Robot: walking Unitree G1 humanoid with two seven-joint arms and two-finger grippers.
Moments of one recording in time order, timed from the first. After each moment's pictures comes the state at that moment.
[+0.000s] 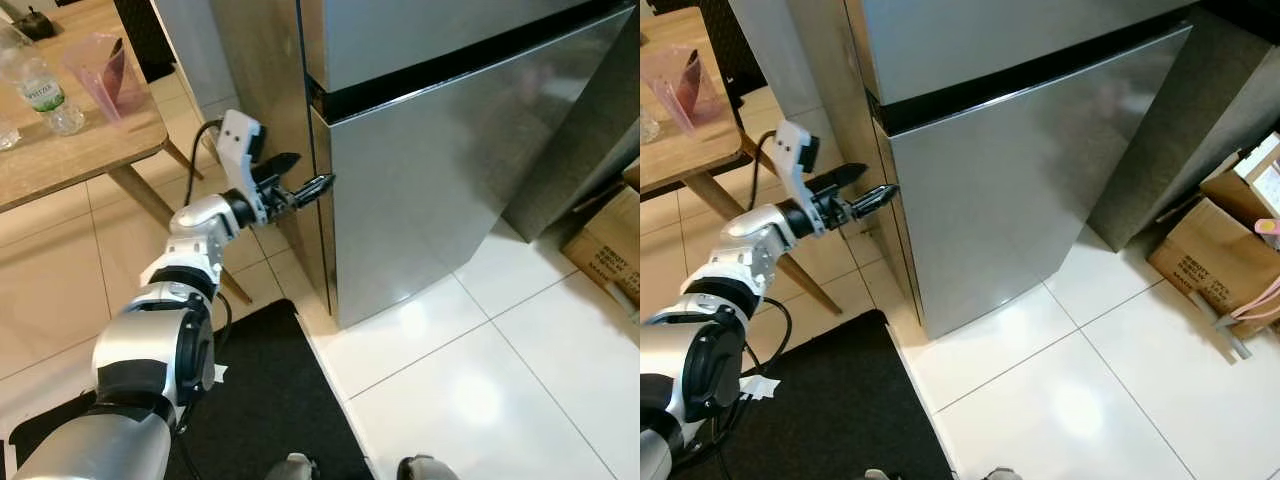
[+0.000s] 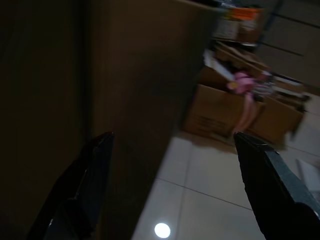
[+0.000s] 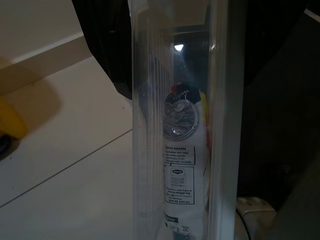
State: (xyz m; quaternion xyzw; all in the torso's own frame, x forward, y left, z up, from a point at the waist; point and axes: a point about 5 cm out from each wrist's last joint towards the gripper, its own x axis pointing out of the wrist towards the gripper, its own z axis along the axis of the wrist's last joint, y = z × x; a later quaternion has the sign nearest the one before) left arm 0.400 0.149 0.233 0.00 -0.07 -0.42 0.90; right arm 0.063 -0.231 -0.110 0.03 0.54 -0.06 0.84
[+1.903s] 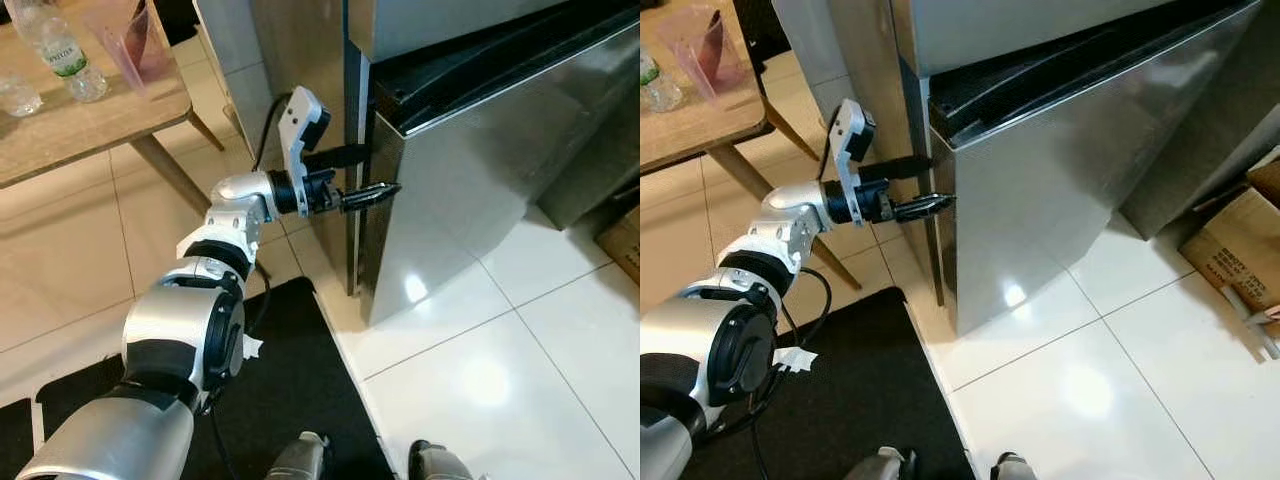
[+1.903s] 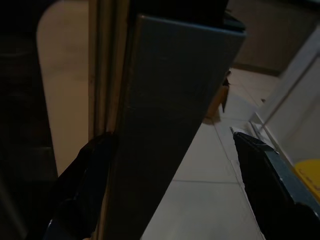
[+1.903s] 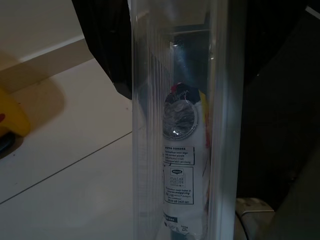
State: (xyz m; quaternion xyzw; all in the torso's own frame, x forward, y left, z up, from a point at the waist) left arm 0.387 0.086 0.250 0.03 -0.08 -0.62 0.78; right arm 0.065 -0.233 -0.109 0.03 0.53 -0.07 0.85
